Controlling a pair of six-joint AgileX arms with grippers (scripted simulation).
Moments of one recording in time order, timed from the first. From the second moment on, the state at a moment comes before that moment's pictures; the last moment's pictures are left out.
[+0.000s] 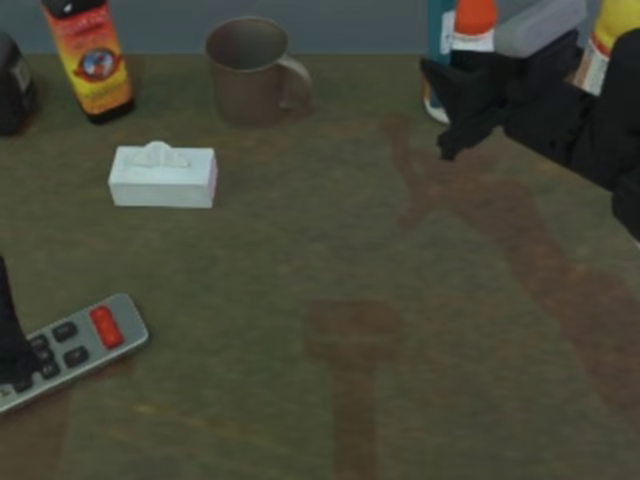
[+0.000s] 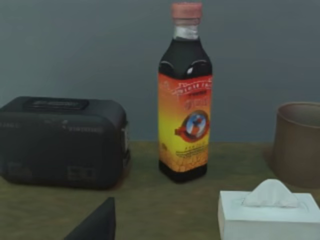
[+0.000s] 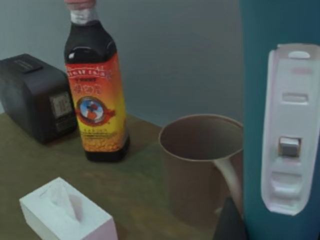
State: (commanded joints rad) left arm 0.00 0.00 0.00 0.00 0.00 0.00; right arm 0.32 1.79 0.87 0.81 -0.41 0.05
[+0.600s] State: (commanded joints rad) left arm 0.00 0.00 0.00 0.00 0.00 0.00; right arm 0.34 1.74 0.84 0.91 -0.43 0.02
